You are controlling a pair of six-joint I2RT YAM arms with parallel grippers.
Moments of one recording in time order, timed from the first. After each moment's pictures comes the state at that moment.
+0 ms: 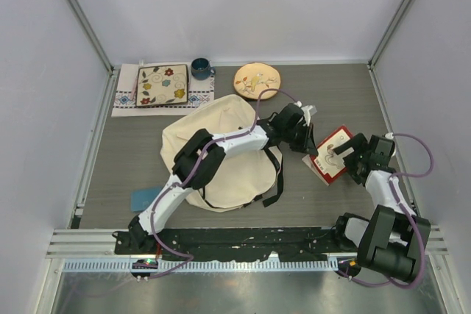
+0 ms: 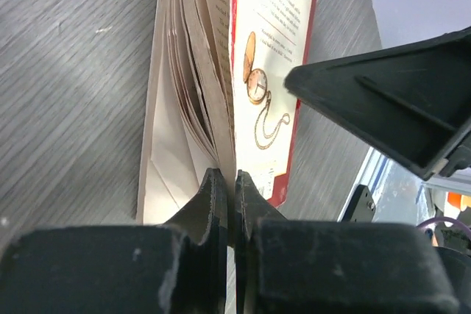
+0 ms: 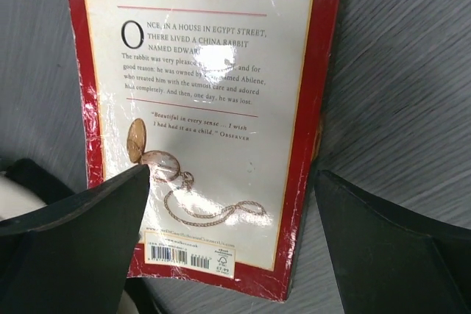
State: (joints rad) left arm -0.95 2.43 1.93 -0.10 0.44 -0.70; right arm -0.35 1.10 0.44 -0.18 -0.14 0.68
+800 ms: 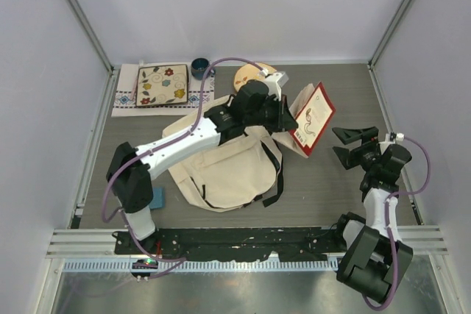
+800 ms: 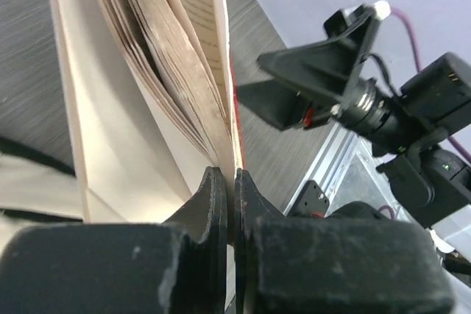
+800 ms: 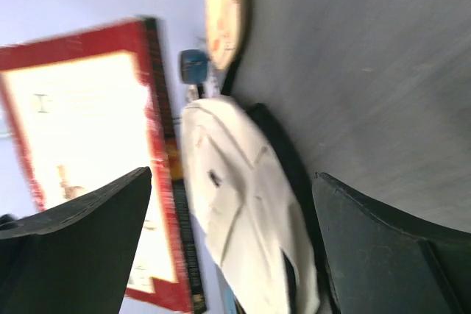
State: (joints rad) left arm -0.90 1.81 1.61 -0.19 0.25 -0.61; right arm -0.53 0.89 0.29 0.17 -0.75 1.07
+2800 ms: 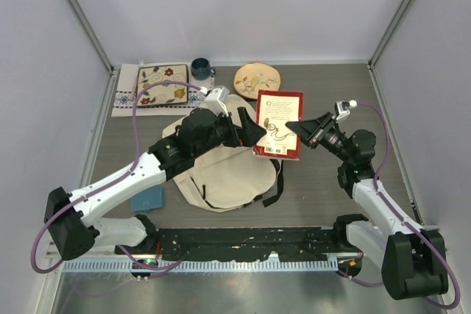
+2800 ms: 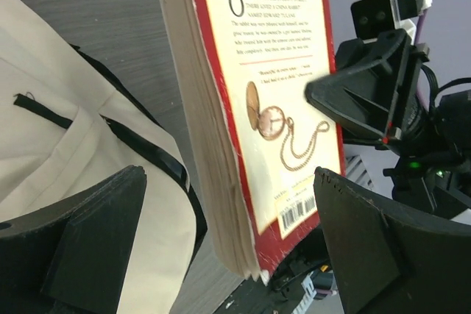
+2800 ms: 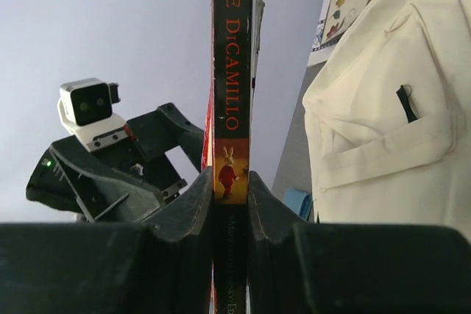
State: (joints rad) left arm -0.87 1.22 1.04 -0.09 -0.05 -0.71; right arm 0.10 0.95 0.38 0.70 -0.71 1.34
